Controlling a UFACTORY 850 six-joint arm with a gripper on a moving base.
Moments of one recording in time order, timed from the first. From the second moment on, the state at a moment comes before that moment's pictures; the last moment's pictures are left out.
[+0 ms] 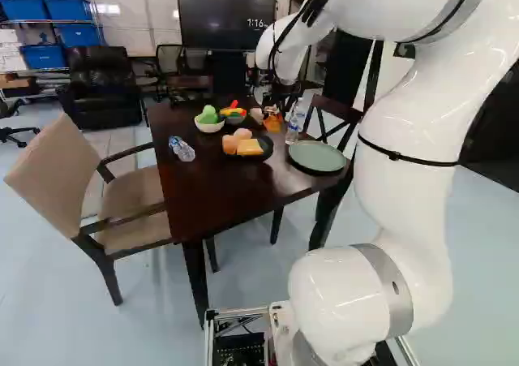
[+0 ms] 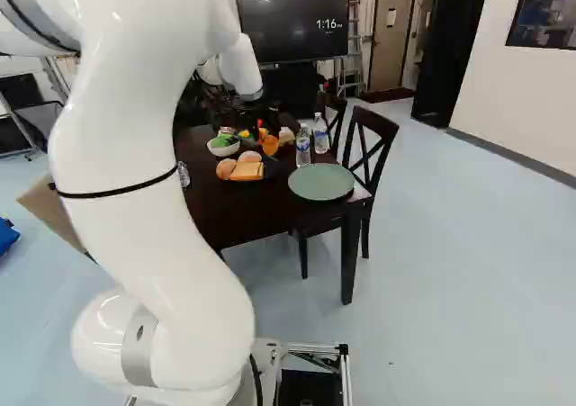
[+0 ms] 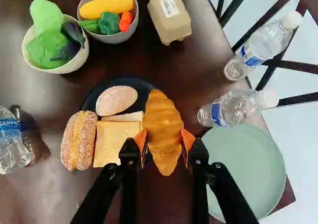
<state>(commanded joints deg) 0.8 -14.0 -70.2 -3.3 -27.5 0.0</state>
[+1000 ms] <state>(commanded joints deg) -6.7 -3.5 -58.5 -3.3 -27.5 0.0</state>
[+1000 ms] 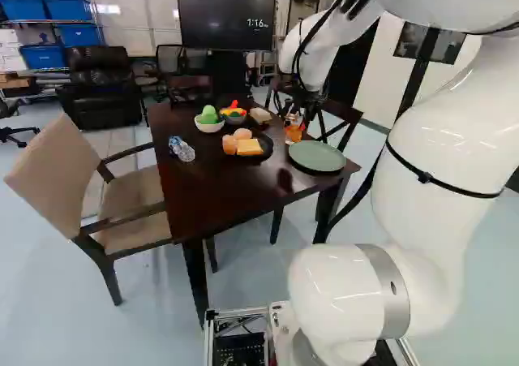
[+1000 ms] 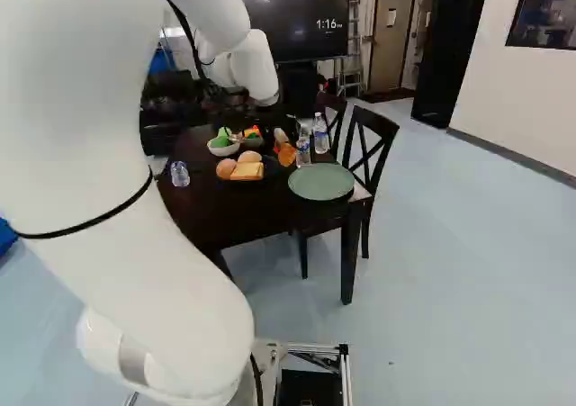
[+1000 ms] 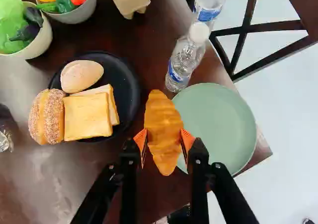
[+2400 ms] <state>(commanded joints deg) -18.7 -3.7 -57.7 -3.3 -27.5 0.0</state>
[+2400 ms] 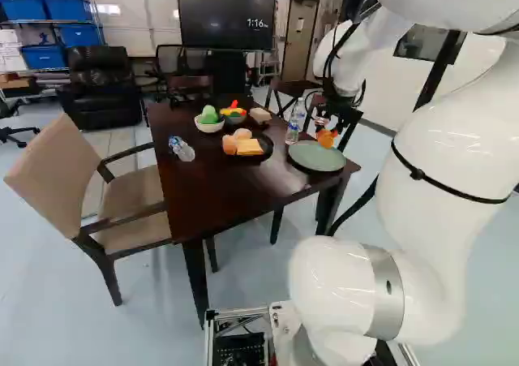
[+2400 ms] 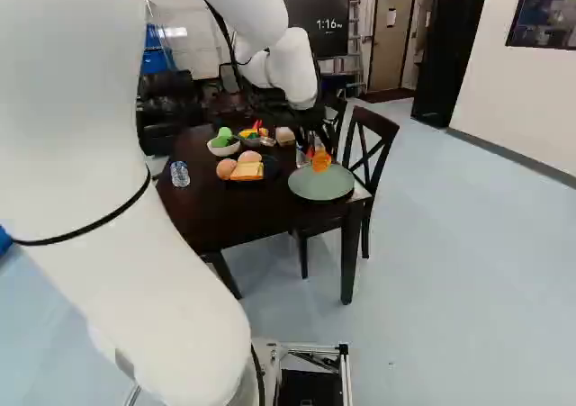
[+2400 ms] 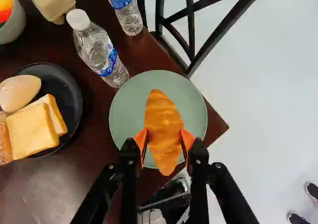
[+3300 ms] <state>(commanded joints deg) -18.6 -11.0 -59.1 -3.3 -27.5 0.0</state>
